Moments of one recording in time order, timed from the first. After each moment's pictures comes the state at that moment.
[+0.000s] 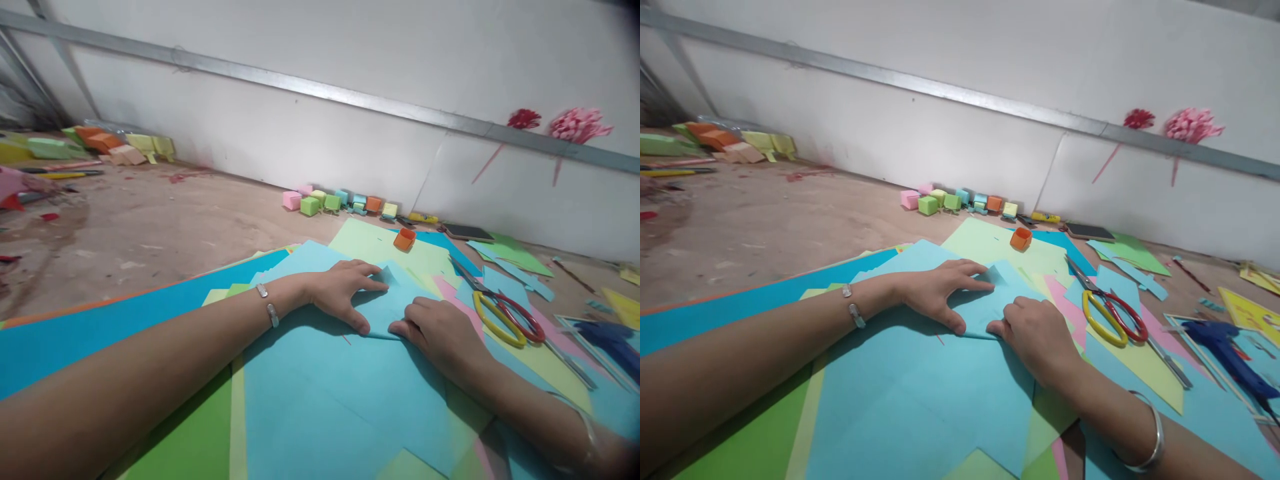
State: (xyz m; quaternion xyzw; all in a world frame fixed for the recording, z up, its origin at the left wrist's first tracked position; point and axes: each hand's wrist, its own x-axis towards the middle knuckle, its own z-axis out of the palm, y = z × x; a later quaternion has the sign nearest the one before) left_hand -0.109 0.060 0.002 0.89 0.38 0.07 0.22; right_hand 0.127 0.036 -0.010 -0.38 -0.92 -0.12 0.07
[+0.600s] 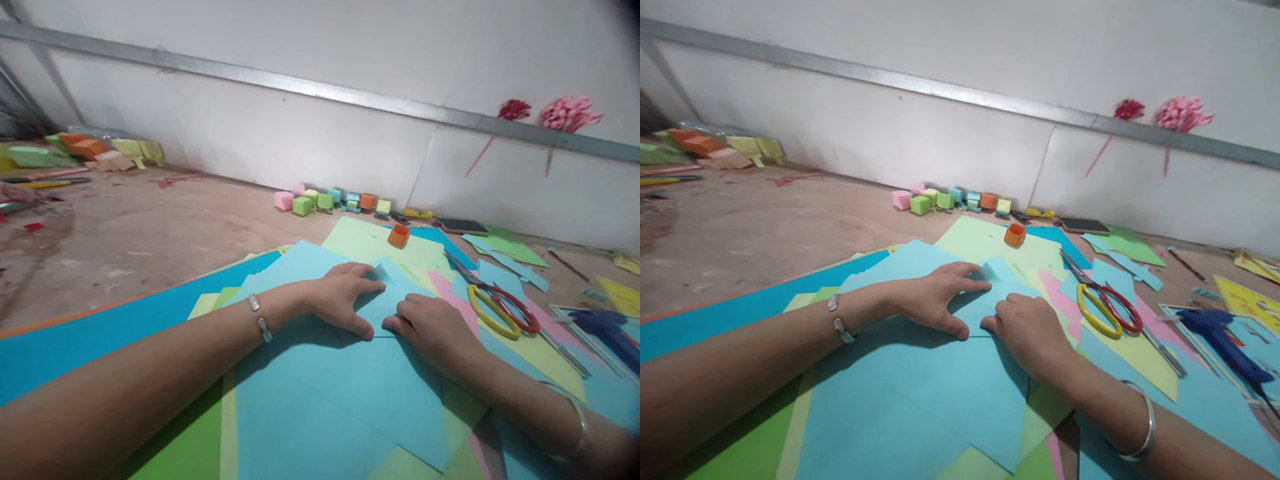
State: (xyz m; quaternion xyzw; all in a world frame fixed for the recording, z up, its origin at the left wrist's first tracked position) left_hand -0.092 0.047 0.006 0.87 0.43 0.06 0.23; right_hand 0.122 0.034 -0.006 -0.41 -0.91 -0.08 0.04
